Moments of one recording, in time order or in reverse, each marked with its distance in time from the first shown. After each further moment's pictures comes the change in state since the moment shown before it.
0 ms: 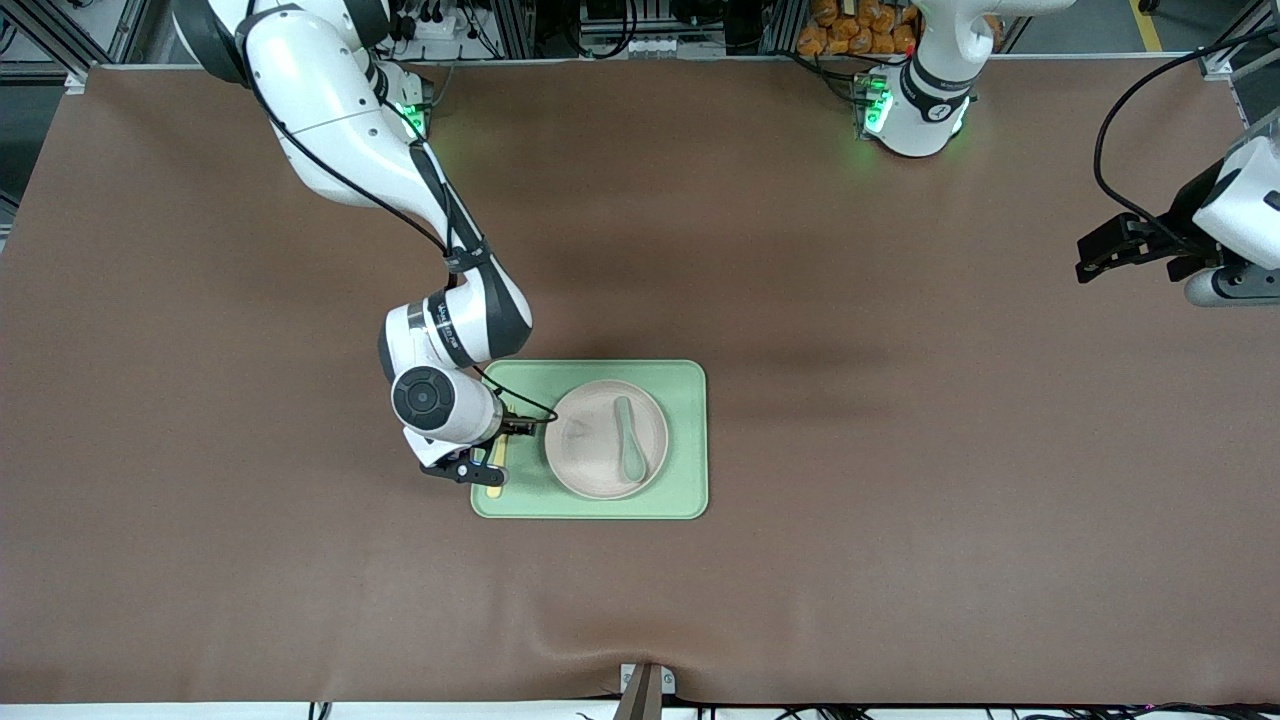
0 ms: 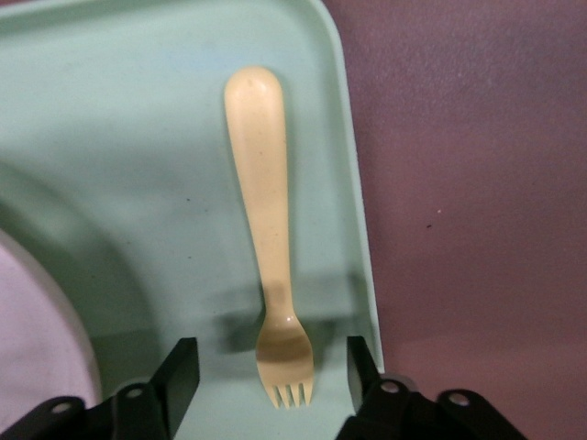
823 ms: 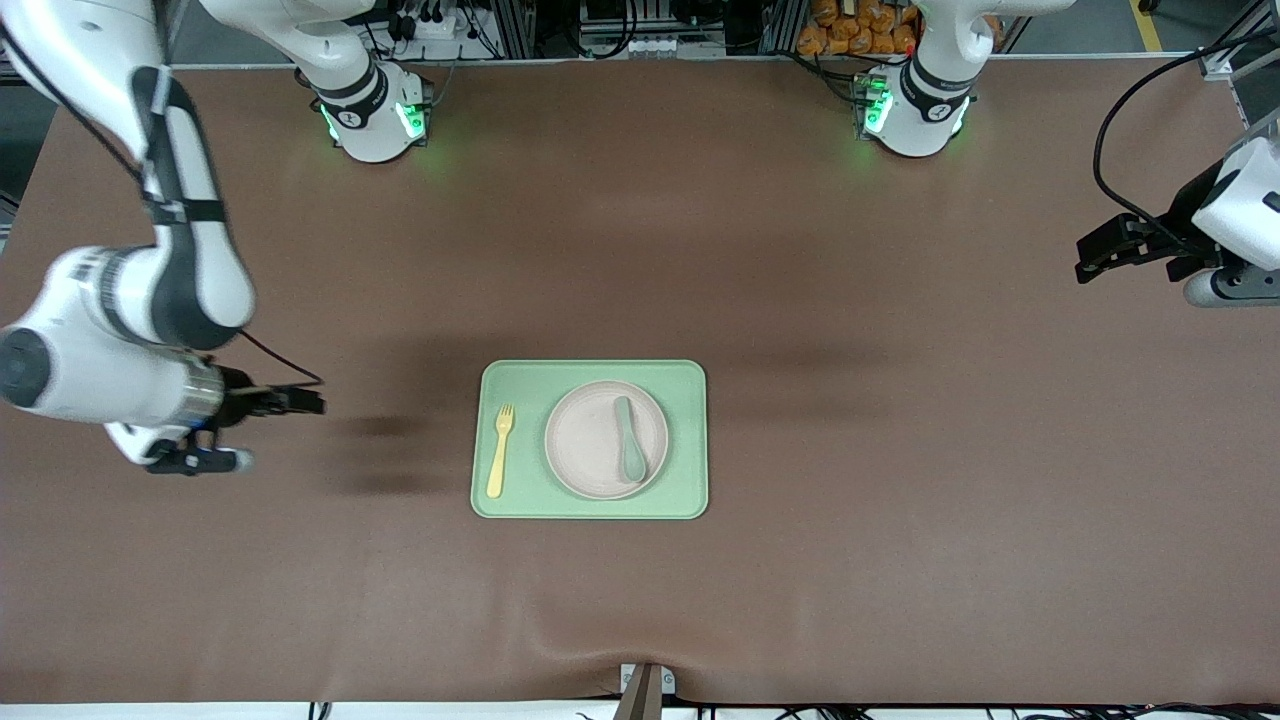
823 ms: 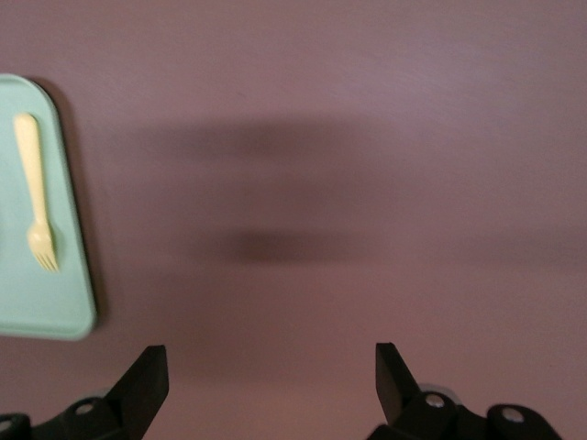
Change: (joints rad) left arm 0.000 0.001 0.000 -0.001 0.000 0.000 0.000; right arm -0.456 -0.403 -0.024 -0.197 -0.027 -0.266 -0.625
